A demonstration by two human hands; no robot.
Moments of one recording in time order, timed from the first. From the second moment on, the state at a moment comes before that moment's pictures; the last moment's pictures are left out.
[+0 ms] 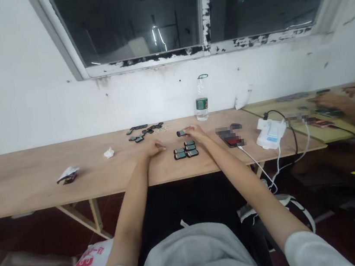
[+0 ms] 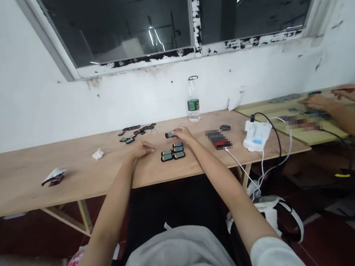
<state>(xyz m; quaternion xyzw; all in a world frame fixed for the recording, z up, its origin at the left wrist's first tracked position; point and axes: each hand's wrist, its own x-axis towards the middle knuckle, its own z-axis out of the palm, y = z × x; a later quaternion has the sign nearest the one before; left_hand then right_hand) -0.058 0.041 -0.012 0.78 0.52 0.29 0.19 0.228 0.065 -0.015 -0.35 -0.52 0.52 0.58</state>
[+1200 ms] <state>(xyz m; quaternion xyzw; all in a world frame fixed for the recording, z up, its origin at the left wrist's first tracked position) 0.007 0.020 -0.010 0.71 0.44 0.52 0.19 0.205 0.032 0.005 -0.29 -0.57 0.58 0.51</state>
